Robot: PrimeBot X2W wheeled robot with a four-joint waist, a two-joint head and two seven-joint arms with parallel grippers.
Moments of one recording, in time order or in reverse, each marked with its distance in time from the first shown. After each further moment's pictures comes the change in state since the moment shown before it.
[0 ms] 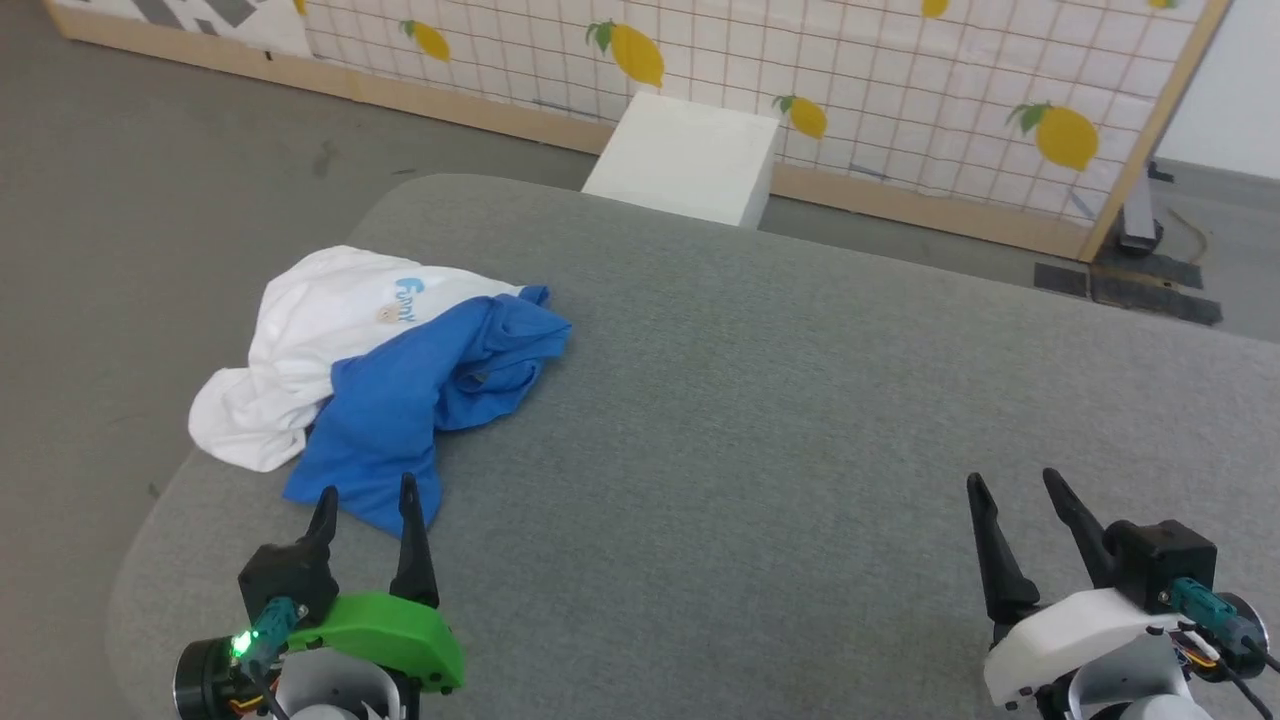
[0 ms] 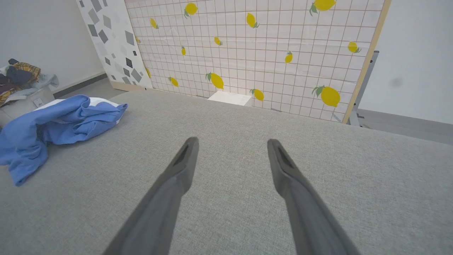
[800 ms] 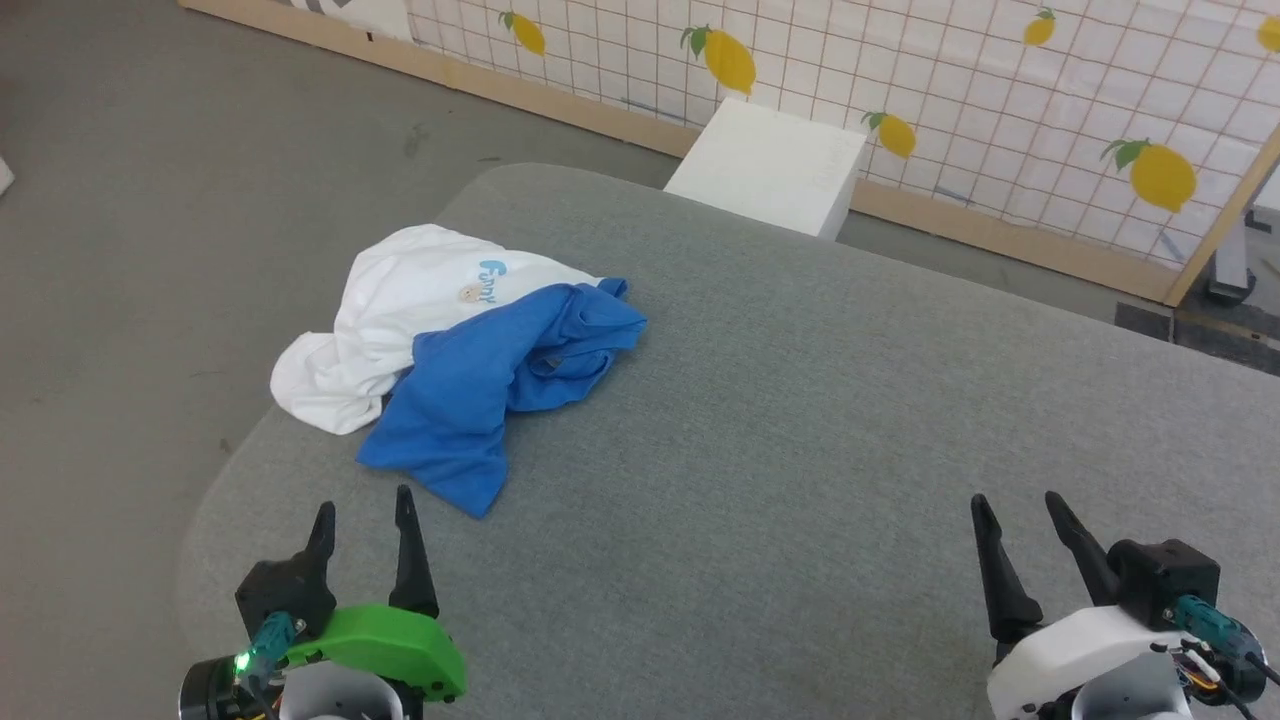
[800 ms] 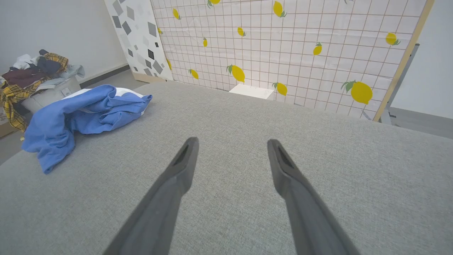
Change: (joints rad) left arm 0.006 0.021 -0.039 0.025 -0.072 0.053 -0.037; right arm 0.020 0.000 -0.007 0.027 0.028 0.000 -0.009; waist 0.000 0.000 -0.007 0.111
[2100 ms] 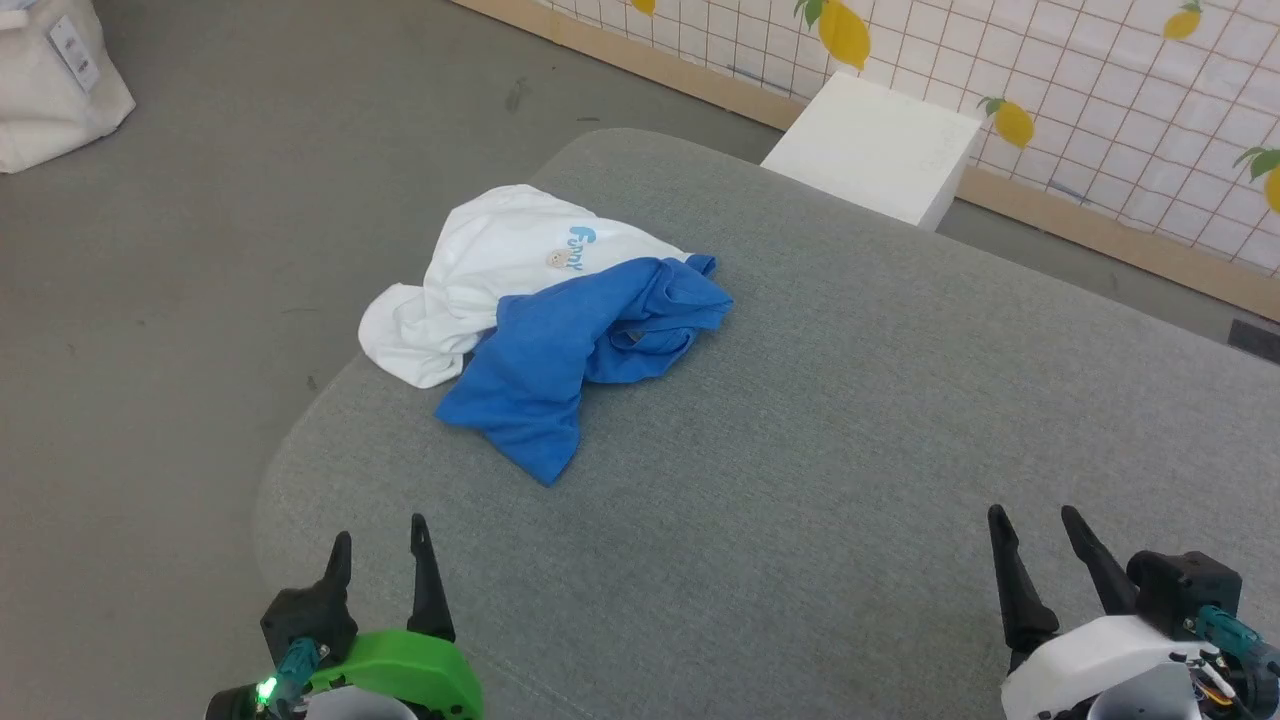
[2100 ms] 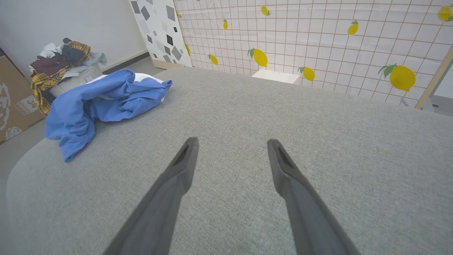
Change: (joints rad) left arm 0.005 0.026 -0.088 0.074 -0.080 0.076 -0.079; right arm 0.019 0.000 -0.027 -0.001 0.034 0.000 0.010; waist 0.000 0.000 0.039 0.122
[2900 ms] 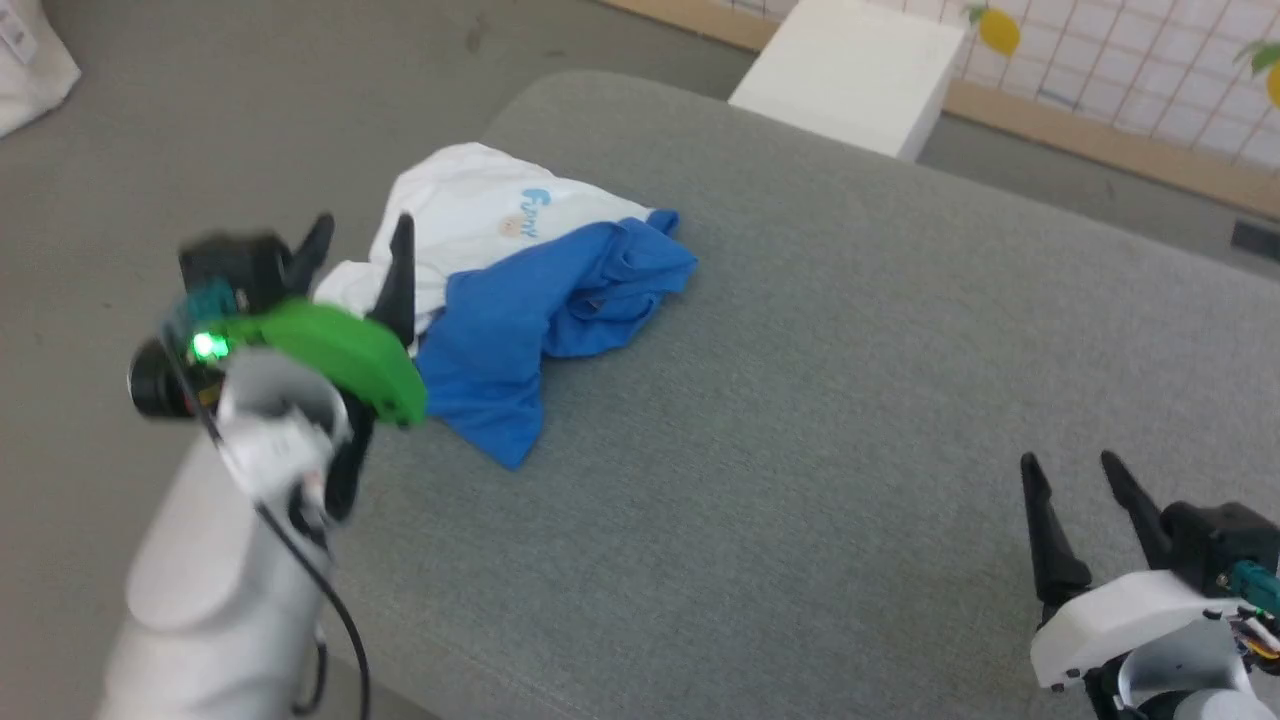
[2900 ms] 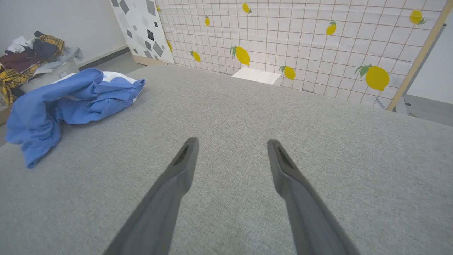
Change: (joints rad) left arm -0.500 0.133 -0.015 0.073 -0.075 -0.201 0.261; right arm -0.017 0.001 -0.036 -0.138 -0.077 0.000 0.087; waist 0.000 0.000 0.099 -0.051
